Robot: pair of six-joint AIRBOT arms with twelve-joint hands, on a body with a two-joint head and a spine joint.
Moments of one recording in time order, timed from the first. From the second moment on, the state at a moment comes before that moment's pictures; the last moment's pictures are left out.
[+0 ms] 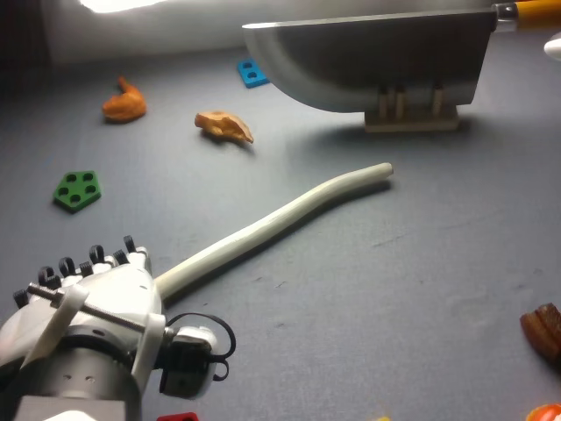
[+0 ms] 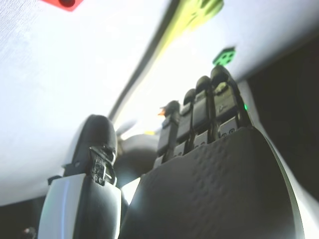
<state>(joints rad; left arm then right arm) 0.46 -1.13 0.35 1.15 1.66 -1.08 -0.33 -0.95 1.26 0.74 0.38 -1.53</state>
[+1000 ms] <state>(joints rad) 0.53 -1.22 0.44 1.24 1.63 -1.11 -0.39 -1.16 1.51 0.70 0.35 -1.45</state>
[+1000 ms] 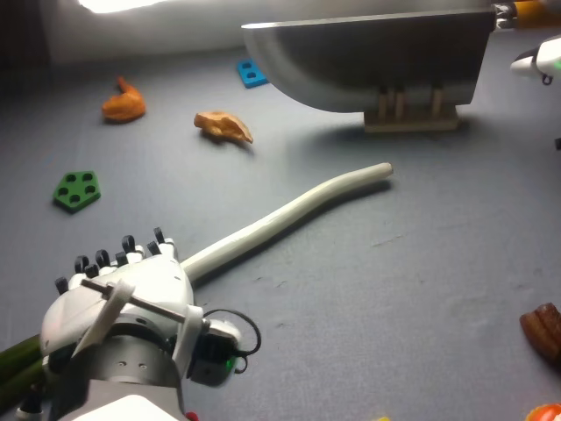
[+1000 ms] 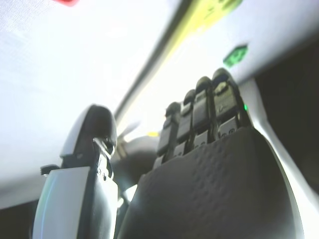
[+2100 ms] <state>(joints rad) 0.55 -1.28 0.48 1.23 1.66 -1.12 -0.40 -1.30 1.69 0.58 0.35 -1.29</state>
